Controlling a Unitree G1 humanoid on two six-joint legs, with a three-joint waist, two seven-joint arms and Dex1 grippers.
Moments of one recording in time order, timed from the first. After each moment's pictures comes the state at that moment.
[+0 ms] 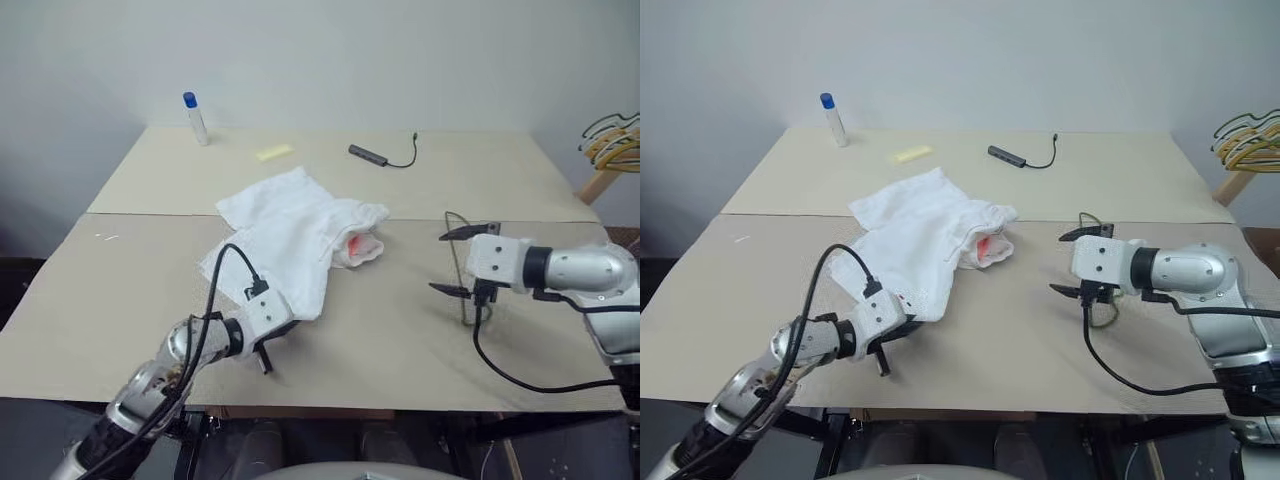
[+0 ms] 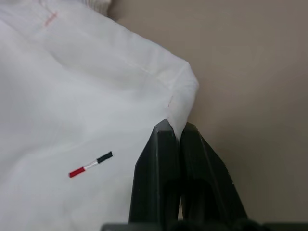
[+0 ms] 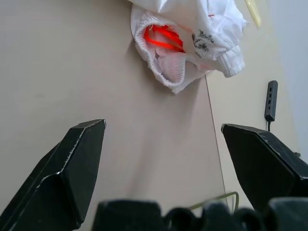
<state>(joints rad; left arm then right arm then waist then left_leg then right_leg) -0.03 0.69 -0.22 -0.49 -0.11 0.46 -0.74 -0.35 -0.91 0.09 -0.09 -0.03 0.01 1.01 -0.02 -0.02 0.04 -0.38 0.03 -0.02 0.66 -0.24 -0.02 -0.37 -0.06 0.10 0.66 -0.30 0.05</state>
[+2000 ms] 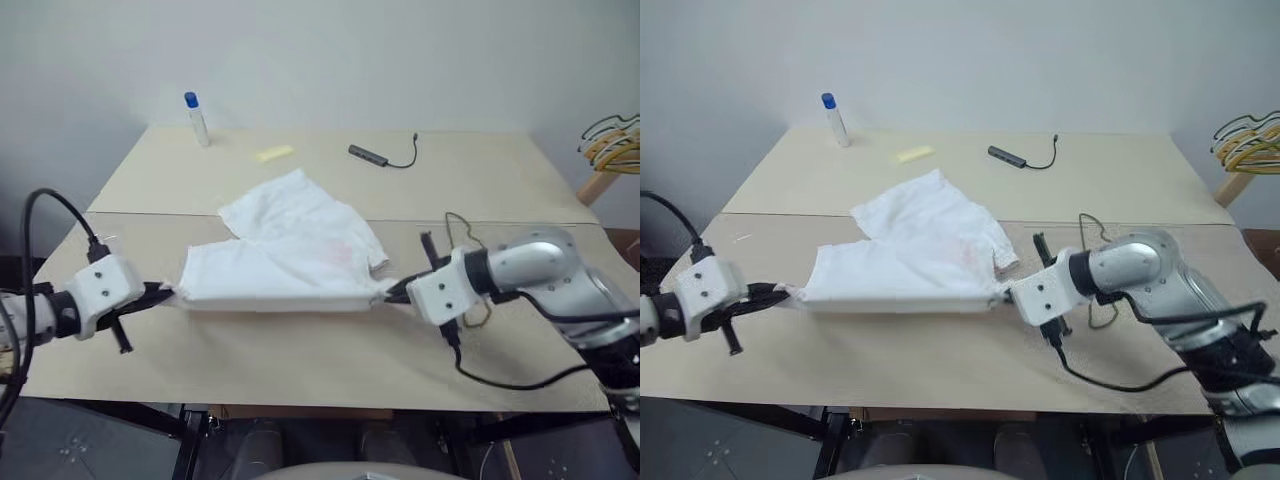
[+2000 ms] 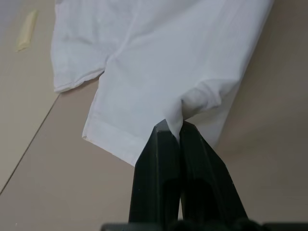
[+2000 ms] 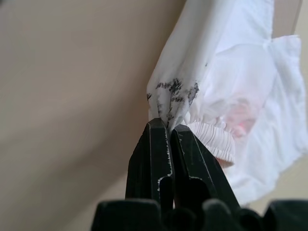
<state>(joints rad) 0.21 1.05 0.40 -0.23 -0.27 0.12 -1.16 -0.46 -0.98 0.34 -0.35 0.09 0.01 1.29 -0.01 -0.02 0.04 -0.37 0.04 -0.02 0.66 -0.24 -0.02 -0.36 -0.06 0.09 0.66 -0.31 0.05</state>
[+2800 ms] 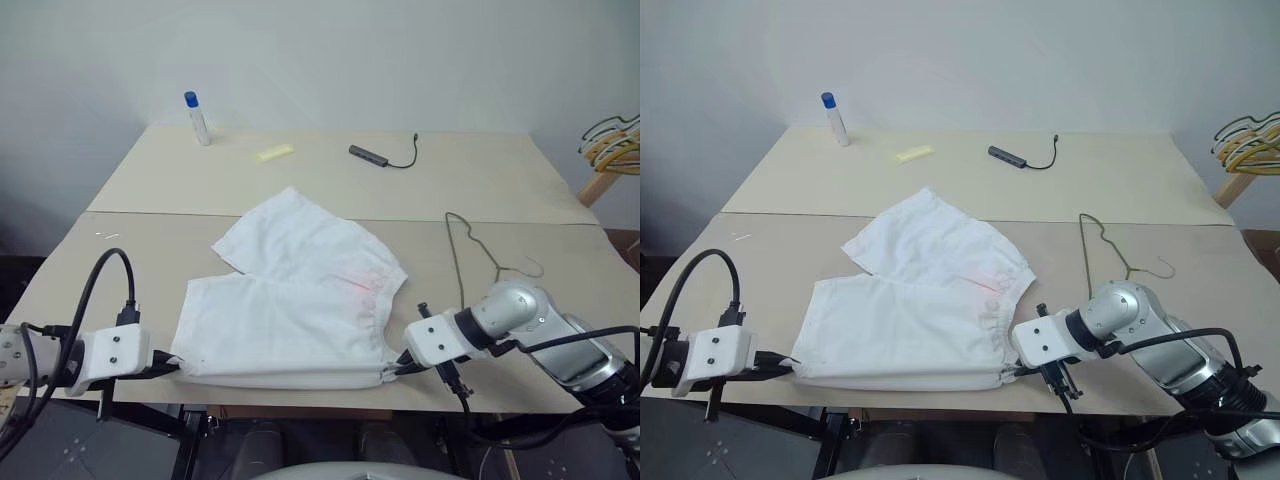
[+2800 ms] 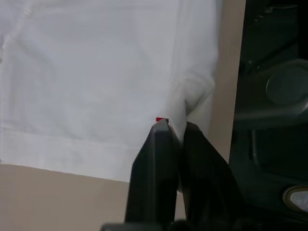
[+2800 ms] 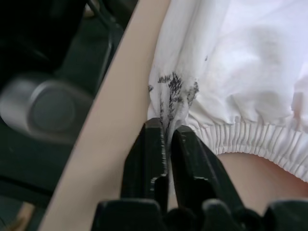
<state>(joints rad) 0.37 1.08 0.35 -0.29 -0.24 0.00 -1.34 -0.30 -1.00 0.44 -0.32 0.06 0.09 1.39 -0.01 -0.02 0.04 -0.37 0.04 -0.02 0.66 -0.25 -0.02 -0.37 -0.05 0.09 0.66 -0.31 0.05</state>
